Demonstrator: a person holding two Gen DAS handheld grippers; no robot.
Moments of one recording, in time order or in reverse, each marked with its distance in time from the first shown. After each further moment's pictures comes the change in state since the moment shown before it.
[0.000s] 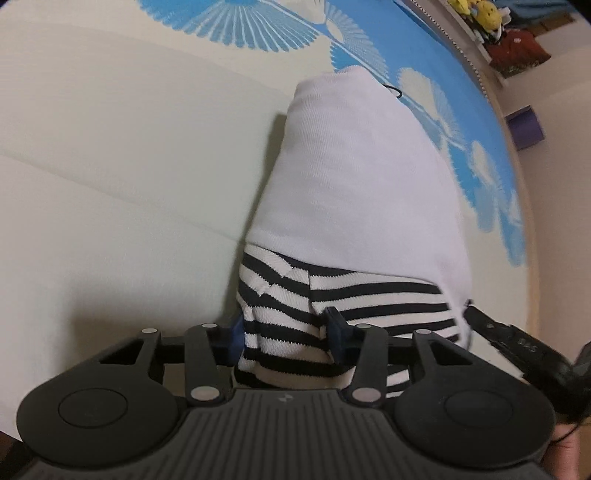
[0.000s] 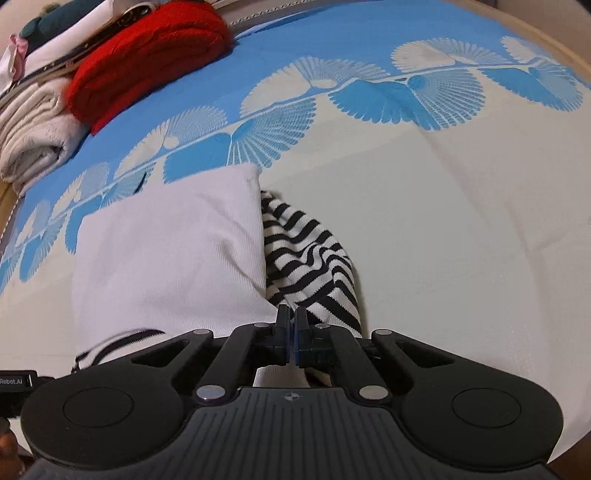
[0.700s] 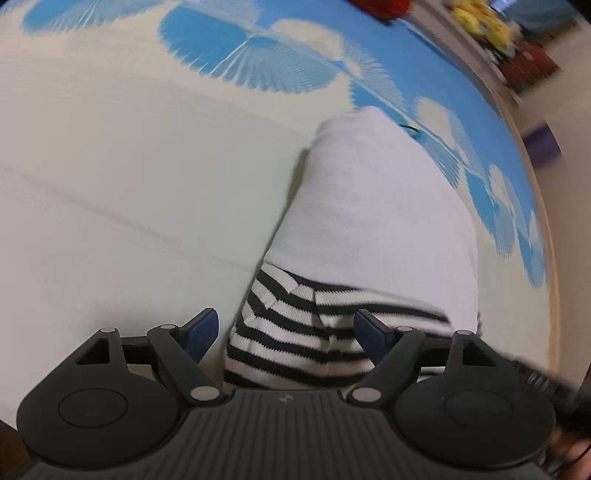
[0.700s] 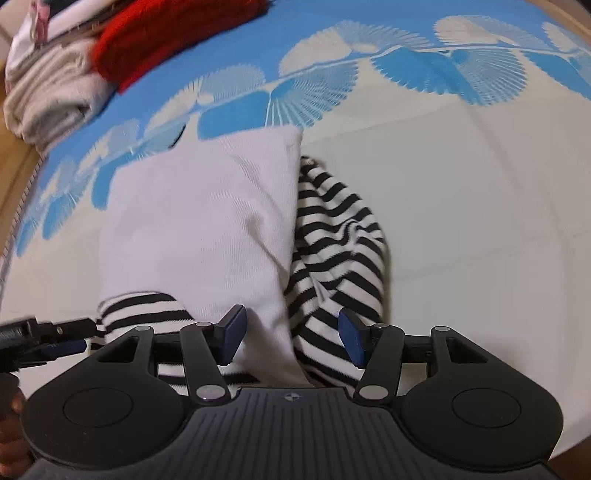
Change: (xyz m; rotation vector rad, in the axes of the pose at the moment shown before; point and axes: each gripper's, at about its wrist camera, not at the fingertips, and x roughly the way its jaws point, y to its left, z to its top) left arm -0.016 -0.003 0.009 -0.051 -0.080 0.061; right arm 0.005 0.018 0.004 -0.067 0.134 0.076
